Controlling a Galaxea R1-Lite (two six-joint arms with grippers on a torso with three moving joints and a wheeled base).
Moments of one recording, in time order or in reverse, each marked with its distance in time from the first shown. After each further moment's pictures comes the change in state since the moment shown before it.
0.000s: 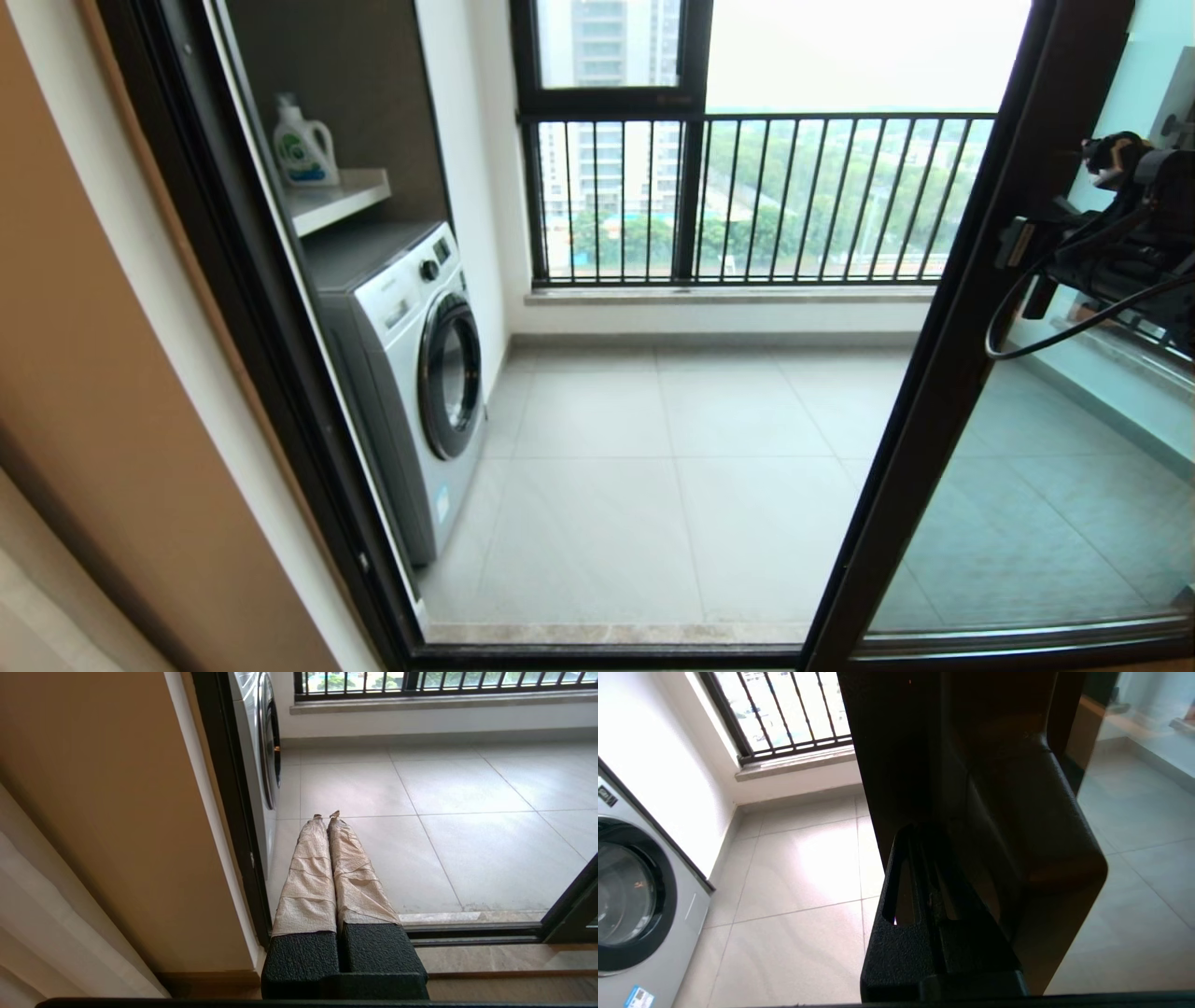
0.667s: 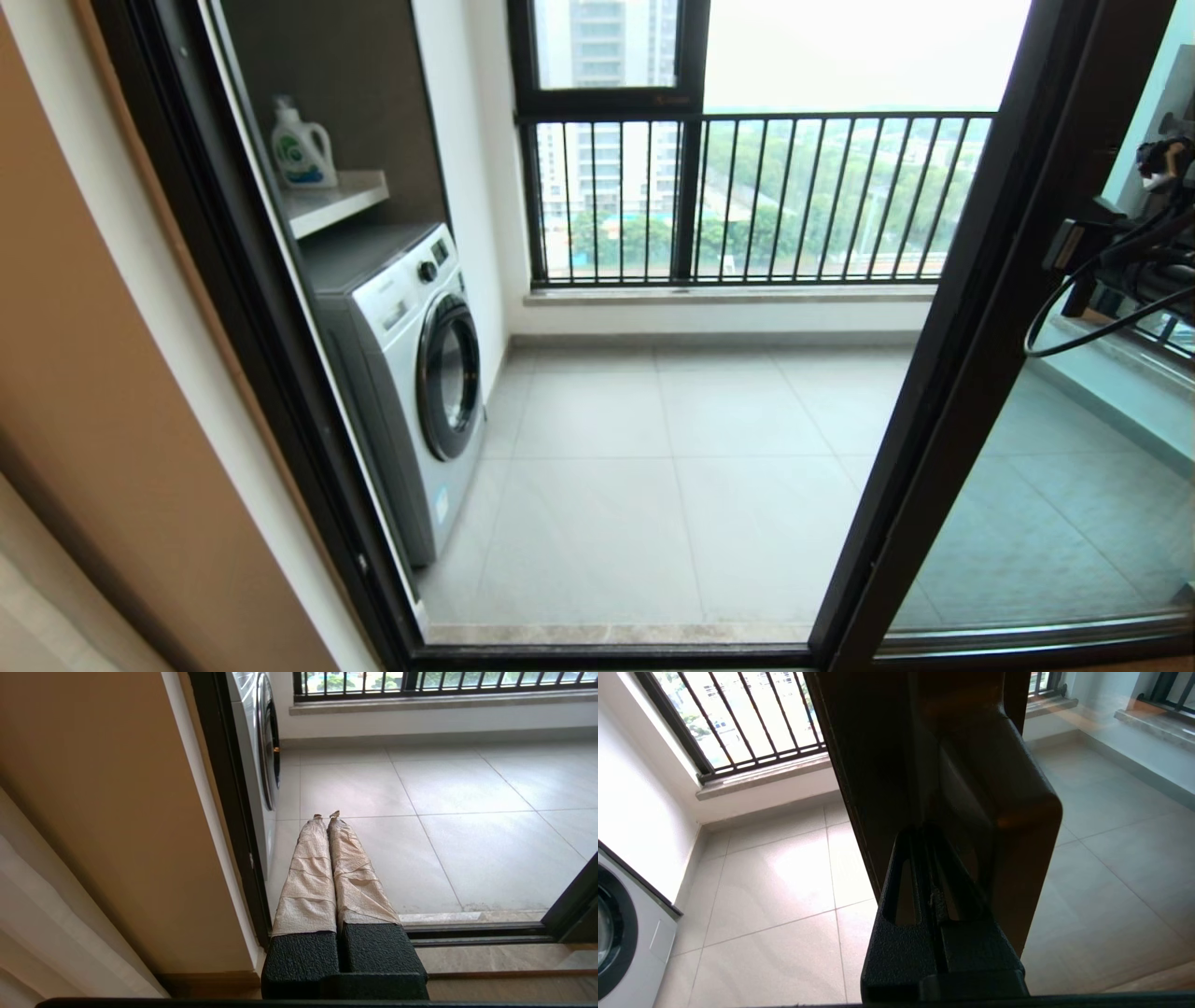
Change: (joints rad) left arm 0.000 0.000 0.000 0.000 0.000 0.000; right arm -0.039 0.002 0.003 0.000 0.008 -0.001
